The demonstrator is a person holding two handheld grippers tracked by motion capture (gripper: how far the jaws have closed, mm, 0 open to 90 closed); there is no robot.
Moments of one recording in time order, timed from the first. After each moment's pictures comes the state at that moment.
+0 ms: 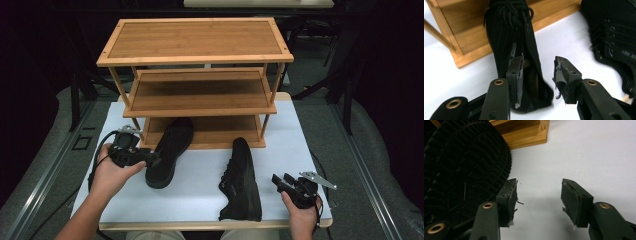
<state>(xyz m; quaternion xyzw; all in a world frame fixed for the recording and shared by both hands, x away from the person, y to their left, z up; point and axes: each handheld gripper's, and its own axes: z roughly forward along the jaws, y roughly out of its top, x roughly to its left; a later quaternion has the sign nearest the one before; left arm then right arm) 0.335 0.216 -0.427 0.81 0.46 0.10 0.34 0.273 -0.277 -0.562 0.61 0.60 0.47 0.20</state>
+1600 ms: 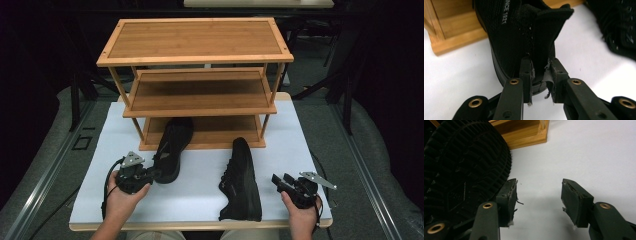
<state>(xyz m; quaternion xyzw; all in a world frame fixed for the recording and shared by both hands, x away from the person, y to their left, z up) 0.312 0.209 -0.503 0.78 0.45 0.15 0.40 0.273 -0.277 -0.563 0.61 0.60 0.47 0.19</state>
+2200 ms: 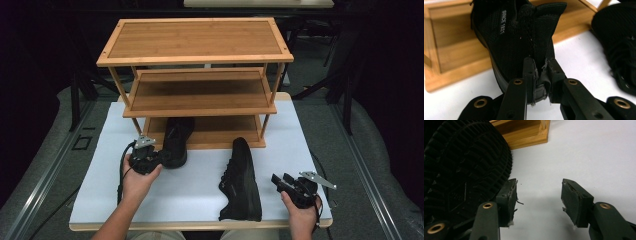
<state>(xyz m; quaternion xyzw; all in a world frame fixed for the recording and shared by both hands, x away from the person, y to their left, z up) 0.357 0.181 -0.493 0.76 0.47 0.18 0.41 0.274 -0.277 -0.563 0.61 0.61 0.47 0.19</state>
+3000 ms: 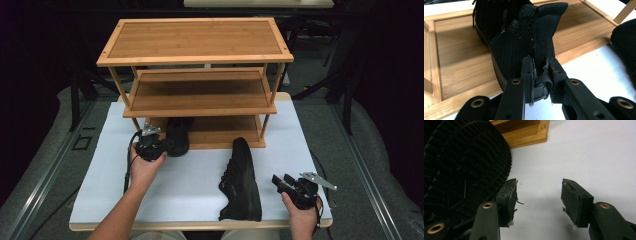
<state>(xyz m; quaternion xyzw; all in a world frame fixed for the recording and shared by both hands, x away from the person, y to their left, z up) 0.395 0.176 -0.501 0.75 0.47 0.18 0.42 0.271 -0.278 -0.563 0.61 0.61 0.47 0.19</state>
